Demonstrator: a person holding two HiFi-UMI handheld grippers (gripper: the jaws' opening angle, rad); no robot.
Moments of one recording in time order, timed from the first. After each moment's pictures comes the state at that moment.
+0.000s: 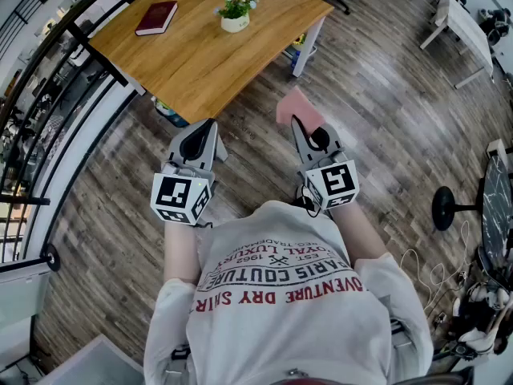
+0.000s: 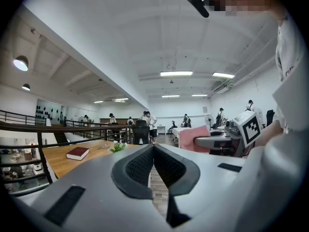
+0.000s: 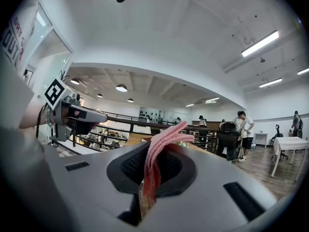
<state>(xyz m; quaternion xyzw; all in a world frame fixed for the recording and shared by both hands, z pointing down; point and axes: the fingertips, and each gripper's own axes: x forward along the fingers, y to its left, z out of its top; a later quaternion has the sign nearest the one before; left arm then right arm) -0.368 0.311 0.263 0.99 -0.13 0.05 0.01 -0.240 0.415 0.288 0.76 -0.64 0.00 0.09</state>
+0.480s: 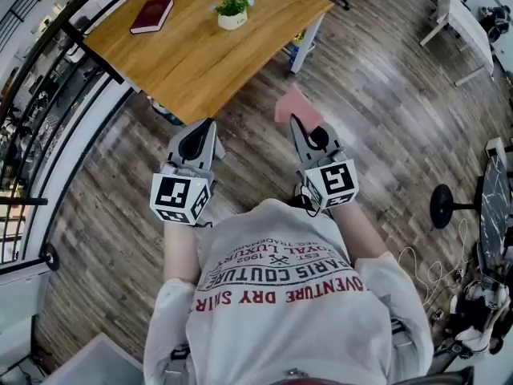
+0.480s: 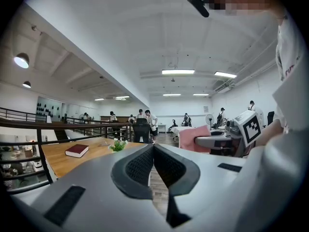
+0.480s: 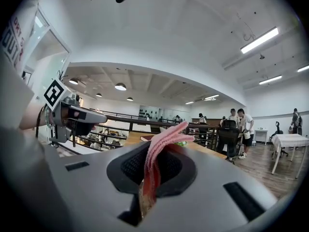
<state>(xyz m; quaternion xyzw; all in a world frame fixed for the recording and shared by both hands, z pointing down) -0.353 0.298 0.274 0.99 -0.13 0.06 0.02 -0.225 0.403 0.298 0.76 -0.65 0.02 0.09</state>
